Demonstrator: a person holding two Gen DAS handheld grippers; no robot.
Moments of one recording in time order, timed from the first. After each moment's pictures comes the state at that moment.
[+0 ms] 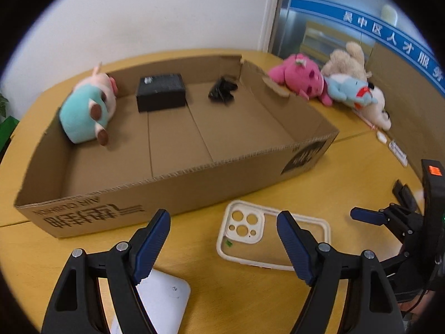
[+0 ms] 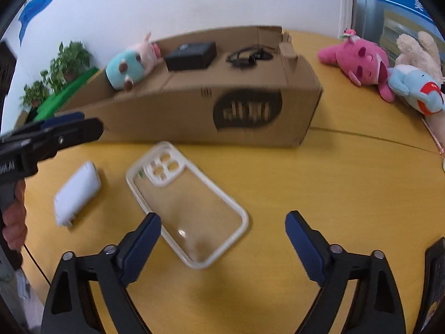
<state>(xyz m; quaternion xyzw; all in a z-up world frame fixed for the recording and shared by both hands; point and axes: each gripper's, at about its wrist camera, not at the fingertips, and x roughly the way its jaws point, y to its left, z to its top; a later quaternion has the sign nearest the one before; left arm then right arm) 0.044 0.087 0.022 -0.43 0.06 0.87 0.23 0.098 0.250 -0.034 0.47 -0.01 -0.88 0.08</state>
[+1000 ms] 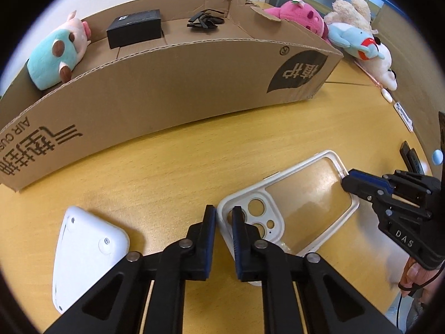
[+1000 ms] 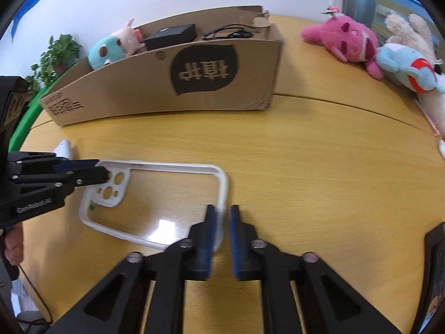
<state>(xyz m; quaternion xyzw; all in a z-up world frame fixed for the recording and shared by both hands) 0.064 0.115 -0.037 -0.53 0.07 0.81 0.23 0.109 0.286 -0.059 0.49 -0.01 -0.87 0.08</state>
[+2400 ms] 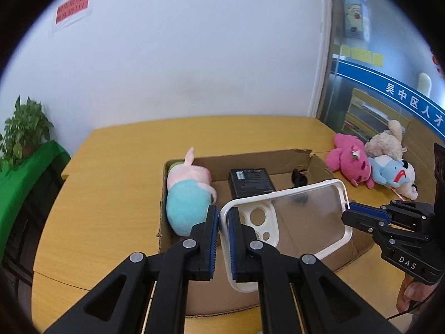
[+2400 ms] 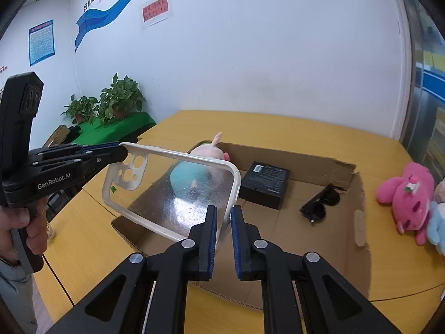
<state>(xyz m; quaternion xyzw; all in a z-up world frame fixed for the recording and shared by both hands) -0.047 -0.040 0.157 -0.33 0.02 0.93 0.14 -0.023 0.147 0.122 0.32 0.01 -0.92 0.21</state>
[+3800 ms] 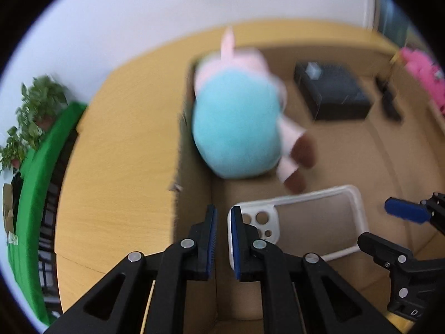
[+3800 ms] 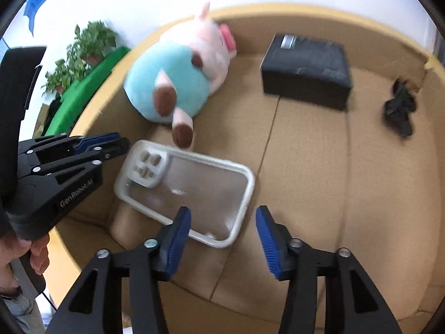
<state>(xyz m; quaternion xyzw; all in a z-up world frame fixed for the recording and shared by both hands) -0.113 -0.040 0.045 -0.48 0.13 0.87 0.01 -0.122 0.085 -0.034 0.53 -0.04 -0.82 0.20</state>
